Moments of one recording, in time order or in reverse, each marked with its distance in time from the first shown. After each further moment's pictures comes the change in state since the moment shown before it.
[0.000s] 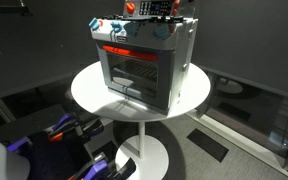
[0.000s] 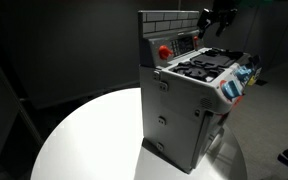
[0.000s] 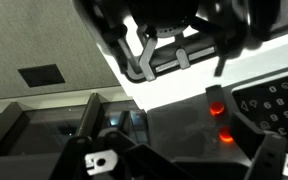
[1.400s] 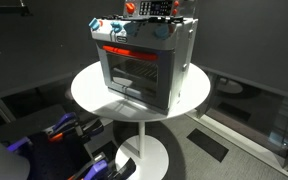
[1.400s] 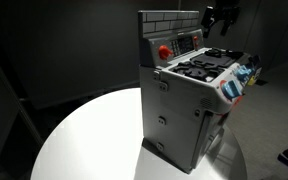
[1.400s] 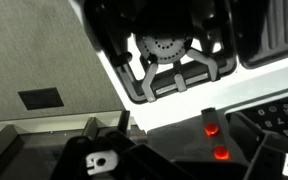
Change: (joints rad) arm 0.027 0.006 -0.026 0.076 0.058 -0.209 -0.066
